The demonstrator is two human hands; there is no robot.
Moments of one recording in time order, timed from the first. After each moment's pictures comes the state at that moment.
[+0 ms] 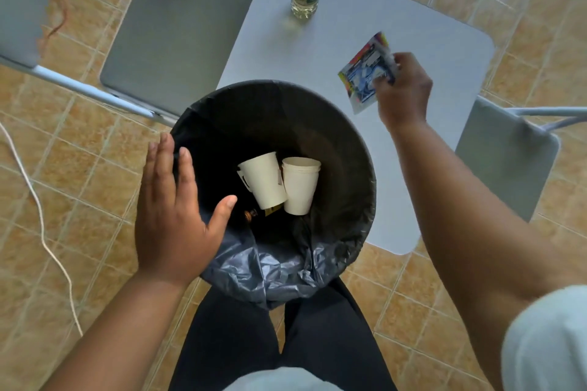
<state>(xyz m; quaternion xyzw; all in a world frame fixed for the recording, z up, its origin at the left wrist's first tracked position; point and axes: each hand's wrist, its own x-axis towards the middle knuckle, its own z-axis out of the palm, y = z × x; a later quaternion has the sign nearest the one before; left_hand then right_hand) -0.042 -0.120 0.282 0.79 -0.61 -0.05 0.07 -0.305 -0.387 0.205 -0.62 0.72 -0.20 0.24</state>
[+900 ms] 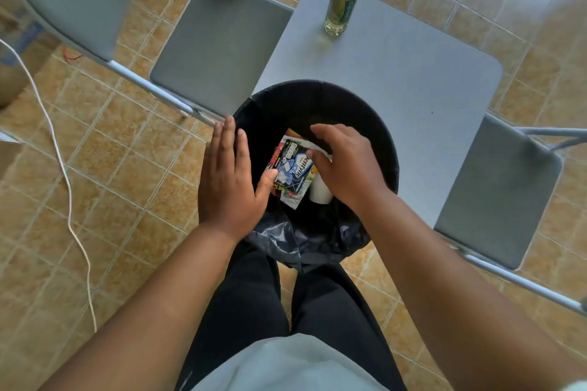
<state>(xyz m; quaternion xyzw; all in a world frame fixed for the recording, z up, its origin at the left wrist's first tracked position) -0.042 -0.122 0.286 0.80 -0.59 -0.10 0.05 -0.216 -0.232 0.306 -0.79 0.51 -0.08 0.34</state>
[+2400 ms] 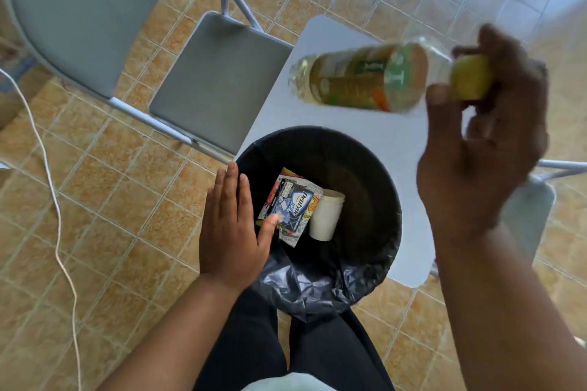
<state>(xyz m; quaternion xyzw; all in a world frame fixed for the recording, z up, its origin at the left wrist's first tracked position) -0.041 -0.118 0.284 0.79 -0.59 -0.11 0.06 -0.231 -0.297 0.415 -0.72 0.43 -0.53 0.13</state>
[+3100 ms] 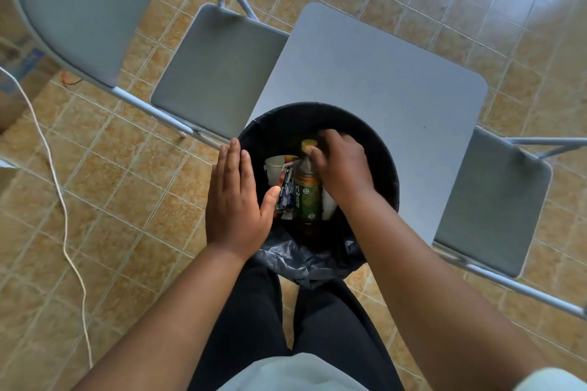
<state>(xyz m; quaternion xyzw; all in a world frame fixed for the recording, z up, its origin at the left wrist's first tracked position) -0.040 -0.119 0.283 0.80 -0.59 -0.12 0.07 -0.194 -0.246 0.287 -0.73 0.60 -0.08 0.33</state>
